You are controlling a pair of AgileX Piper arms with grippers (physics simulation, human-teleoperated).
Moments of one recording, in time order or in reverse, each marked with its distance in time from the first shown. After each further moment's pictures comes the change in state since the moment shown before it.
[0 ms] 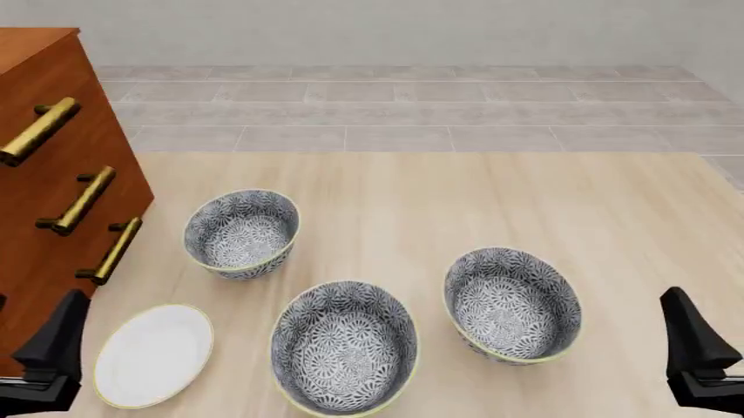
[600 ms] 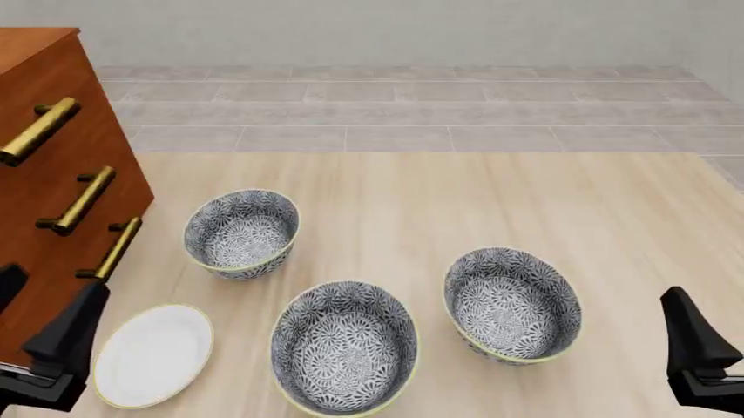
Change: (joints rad) left arm -0.150 0.084 -0.081 0.003 0.058; right arm -0.003 0.002 0.000 0.000 0.010
